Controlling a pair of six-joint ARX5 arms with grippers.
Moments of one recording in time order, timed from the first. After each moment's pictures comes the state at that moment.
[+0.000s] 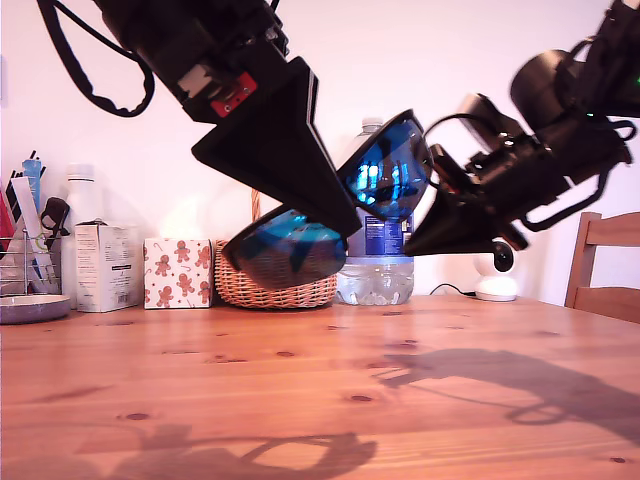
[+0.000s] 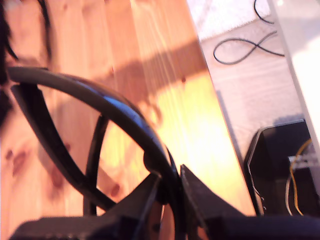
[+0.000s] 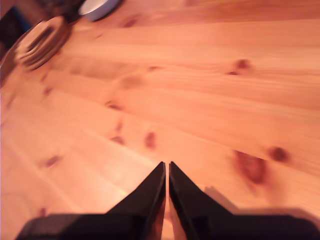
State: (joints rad) left arm -0.94 1.40 0.95 -0.44 0.21 0.61; right arm 0.21 1.77 1.01 0.12 -0.65 0.07
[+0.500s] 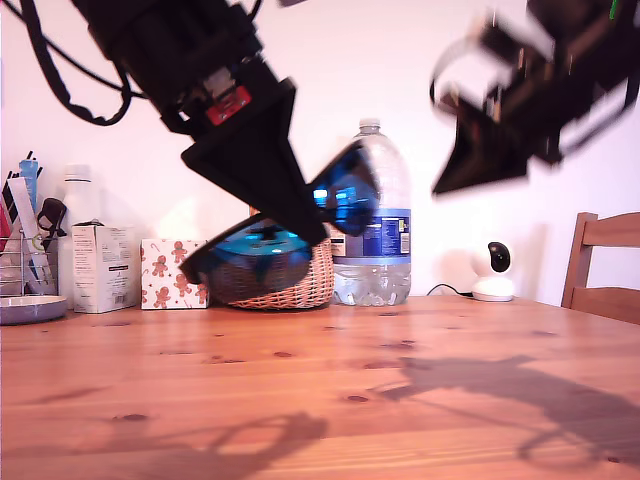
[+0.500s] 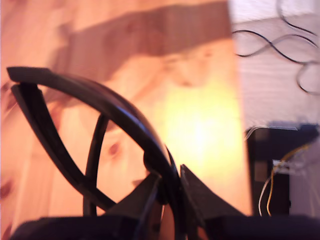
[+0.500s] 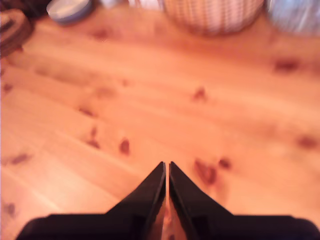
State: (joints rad) left arm -0.86 1.40 0.95 -0.45 0.16 0.45; right arm 0.27 1.47 1.01 -0.10 -0.41 -0.09
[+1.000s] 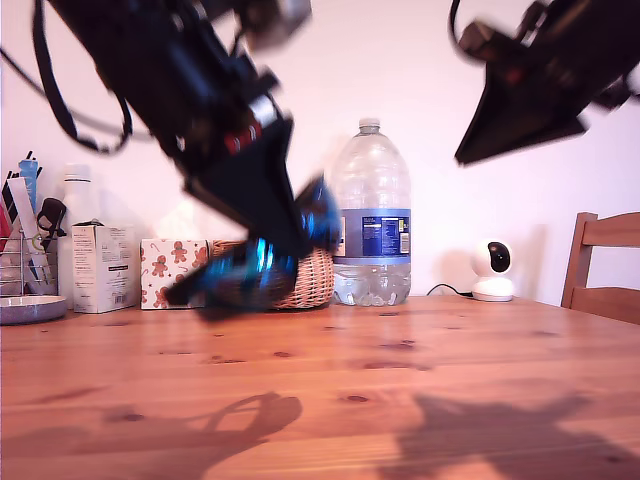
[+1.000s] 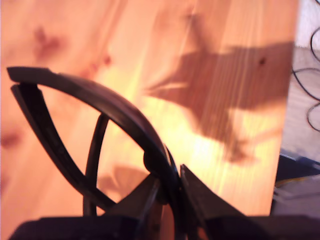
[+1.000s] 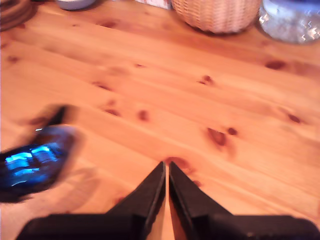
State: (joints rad) left arm -0.82 1.49 0.95 -0.40 0.15 0.23; right arm 0.54 0.98 0.64 -0.12 -0.08 -0.05
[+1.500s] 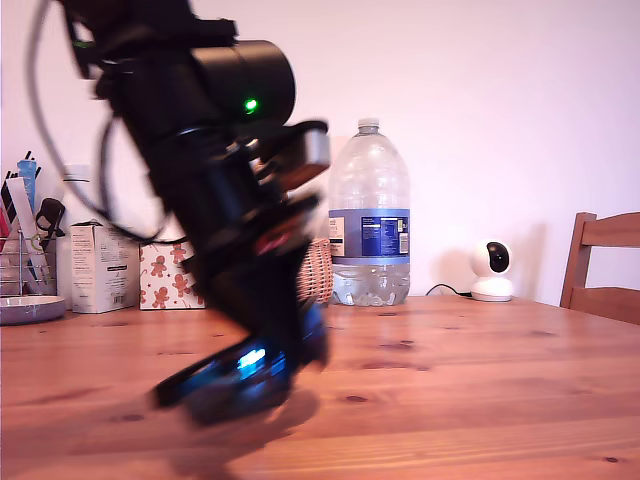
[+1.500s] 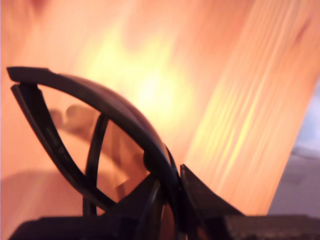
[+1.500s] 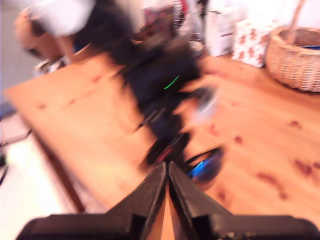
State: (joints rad) left arm -0.73 1.78 1.17 -0.57 0.33 0.11; right arm 1.01 0.44 0.60 -0.48 0.08 0.03
